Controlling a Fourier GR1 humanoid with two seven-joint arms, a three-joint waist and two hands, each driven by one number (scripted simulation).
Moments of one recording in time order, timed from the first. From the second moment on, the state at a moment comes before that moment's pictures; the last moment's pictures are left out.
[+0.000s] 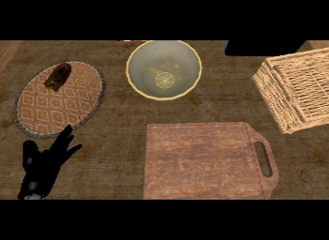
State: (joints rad) left arm 0.10 0.28 -0.06 -1.45 0.15 0.05 0.23; right arm -0.68 -0.75 -0.39 -0.84 0.28 0.17 -0.02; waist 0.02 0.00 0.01
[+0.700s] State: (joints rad) left arm 0.09 0.26 -0.05 -1.44 0.13 0.04 0.22; right arm -0.79 -0.88 -0.44 -0.50 0.32 0.14 -0.30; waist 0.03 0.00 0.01
